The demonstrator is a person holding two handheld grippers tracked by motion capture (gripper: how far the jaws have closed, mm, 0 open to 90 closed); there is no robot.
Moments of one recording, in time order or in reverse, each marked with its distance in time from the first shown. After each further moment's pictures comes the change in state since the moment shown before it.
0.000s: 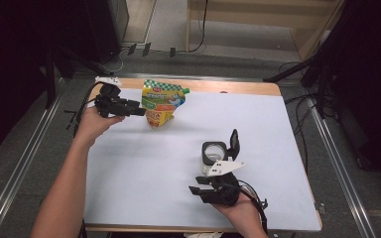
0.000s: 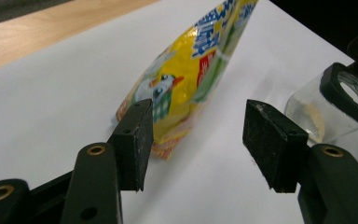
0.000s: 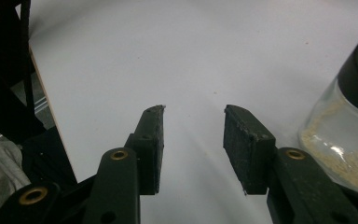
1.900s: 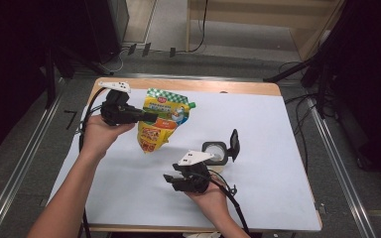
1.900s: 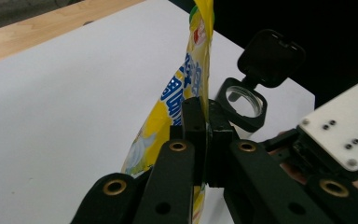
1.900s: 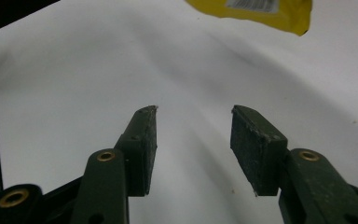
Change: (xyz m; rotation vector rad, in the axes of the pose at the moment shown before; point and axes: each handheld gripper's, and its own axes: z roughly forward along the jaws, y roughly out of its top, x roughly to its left) left arm -0.095 0.012 -0.020 -0.039 -0.130 0.063; right arm 0.010 0.035 0.070 -0.075 -0.025 -0.034
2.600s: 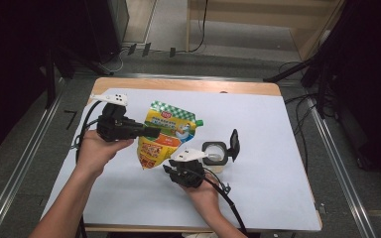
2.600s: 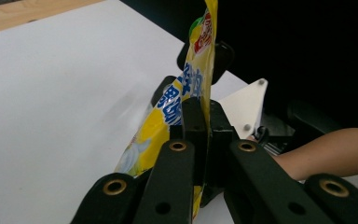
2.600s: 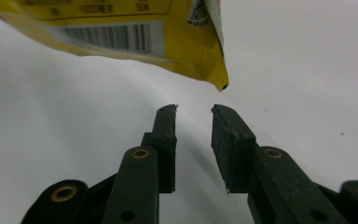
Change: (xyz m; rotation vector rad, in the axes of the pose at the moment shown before) left arm -0.048 -0.011 -0.010 -0.030 -0.123 -0.017; right arm -0.004 0.000 0.025 -0.047 -0.109 0.039
